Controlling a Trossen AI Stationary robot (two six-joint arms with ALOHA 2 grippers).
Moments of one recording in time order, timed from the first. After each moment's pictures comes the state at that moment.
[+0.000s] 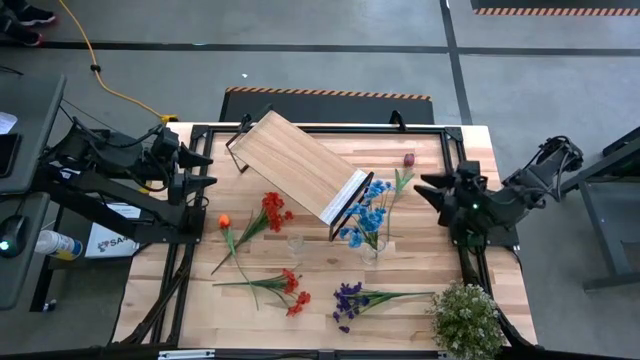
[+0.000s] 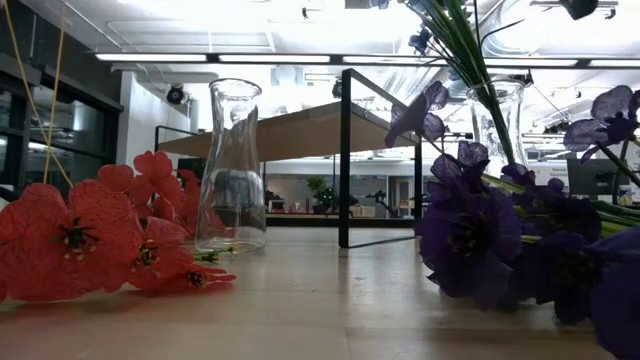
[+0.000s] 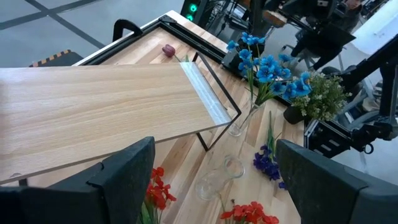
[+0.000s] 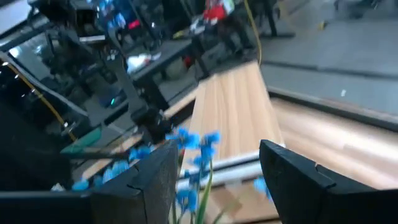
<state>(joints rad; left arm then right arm) -0.24 0.71 1.38 -1.15 -0.39 -0.64 0.63 0.68 0.89 -0.59 1.03 0.82</state>
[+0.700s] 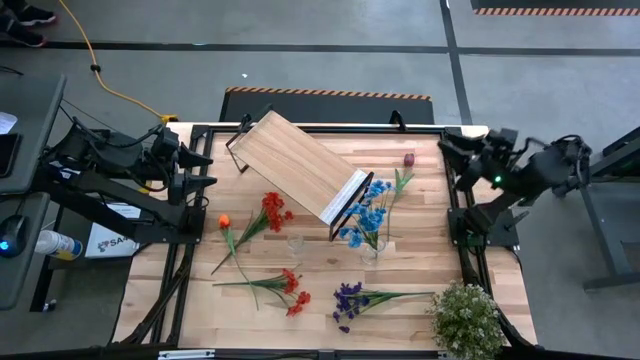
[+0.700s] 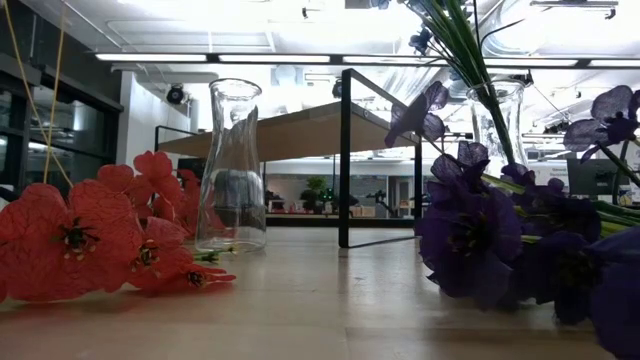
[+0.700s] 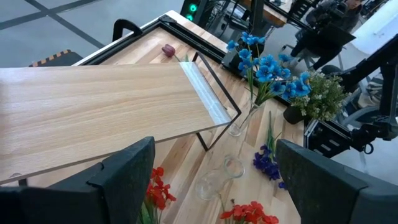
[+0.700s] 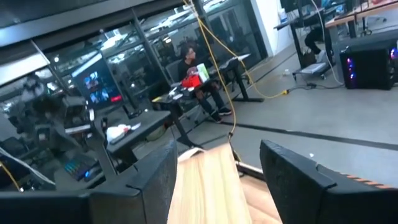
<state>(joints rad) -0.24 0.71 1.38 -1.15 -0.39 -0.64 0.56 0.67 1.10 -0.41 1.21 0.44</state>
